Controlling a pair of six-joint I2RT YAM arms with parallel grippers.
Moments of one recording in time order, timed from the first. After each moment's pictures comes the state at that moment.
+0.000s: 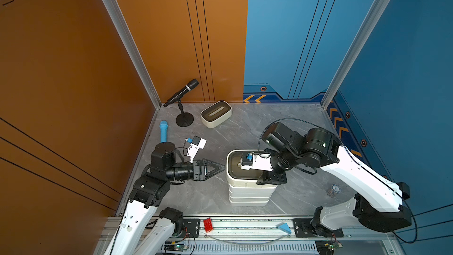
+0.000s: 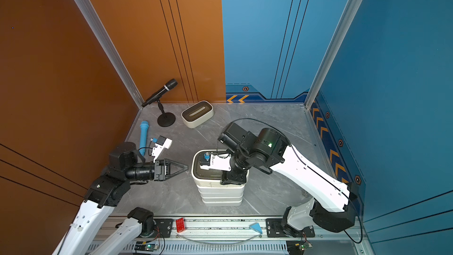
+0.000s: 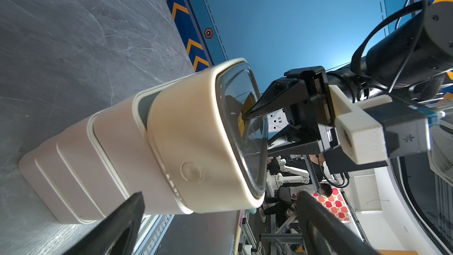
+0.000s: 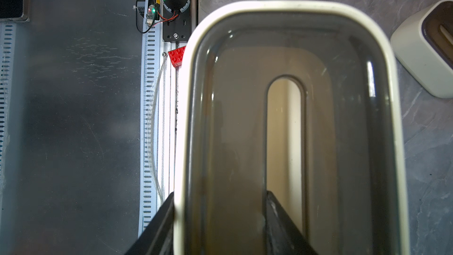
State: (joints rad) left arm -0.30 0.68 0.85 -0.61 1.03 -0.75; right arm 1.04 1.42 1.84 -1.50 -0.25 -0.47
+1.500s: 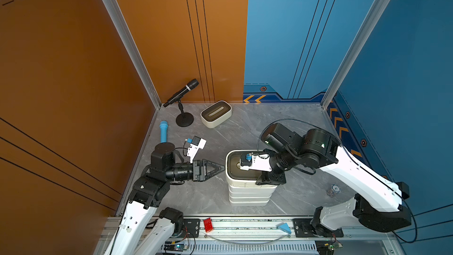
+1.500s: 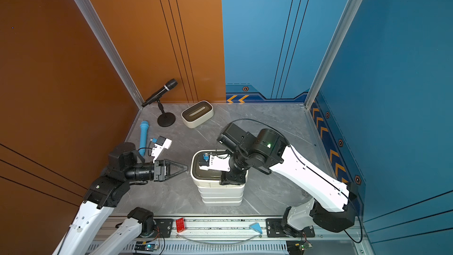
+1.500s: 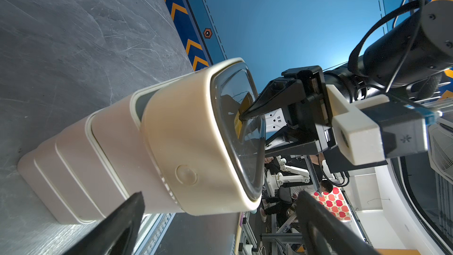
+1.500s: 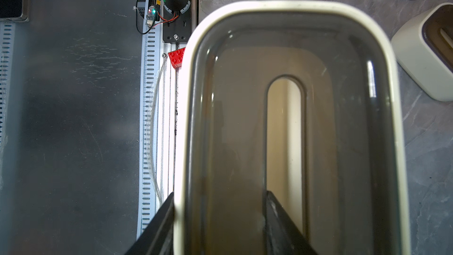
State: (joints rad) left arm -0.30 0.67 0.85 -0.61 1.03 -0.75; right arm 1.05 1.43 1.82 -1.48 -0.25 -0.47
